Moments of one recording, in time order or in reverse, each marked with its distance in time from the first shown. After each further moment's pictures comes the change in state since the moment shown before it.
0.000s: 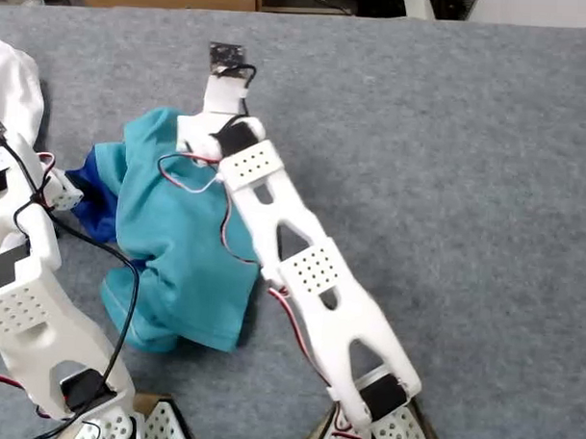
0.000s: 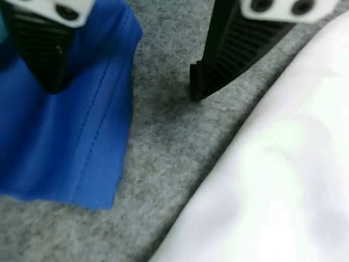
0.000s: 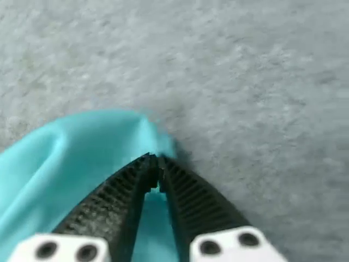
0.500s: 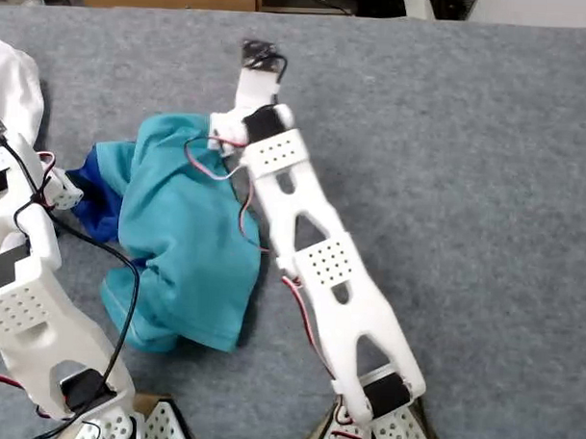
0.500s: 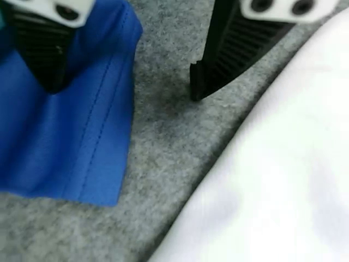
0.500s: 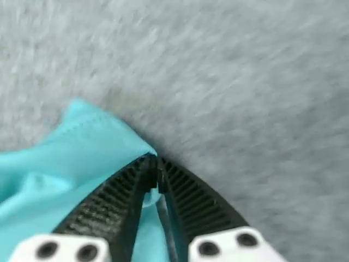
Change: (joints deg) left arm 0.0 0.0 0.0 -1.0 0.0; right arm 6.2 -2.0 -5.3 13.8 2.0
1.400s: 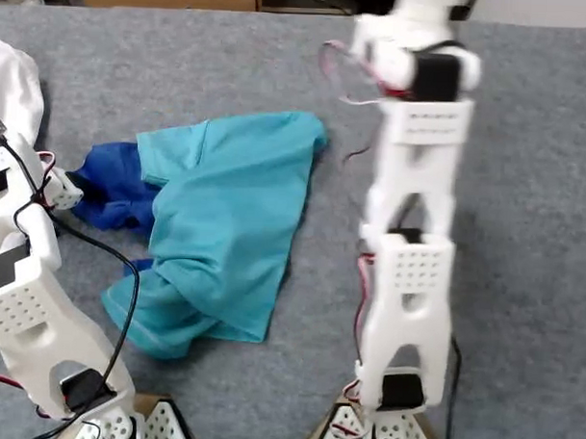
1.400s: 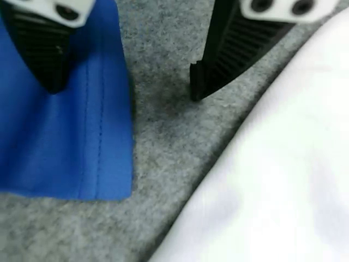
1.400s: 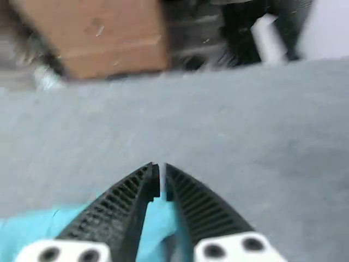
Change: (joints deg) left arm 0.0 0.0 0.0 0.0 0.0; right arm 16.7 -29.0 -0.2 14.2 18.0
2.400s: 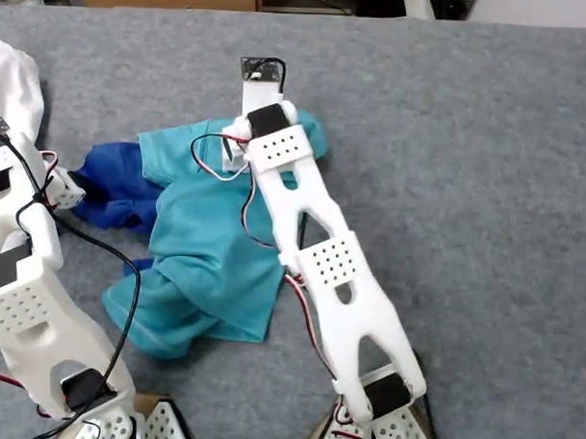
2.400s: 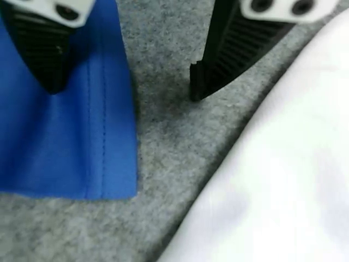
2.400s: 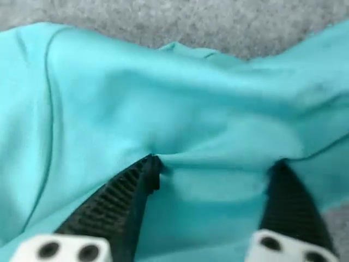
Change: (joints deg) left arm 0.7 0.1 0.0 0.0 0.0; right arm -17.5 27.9 6.5 -2.6 -11.1
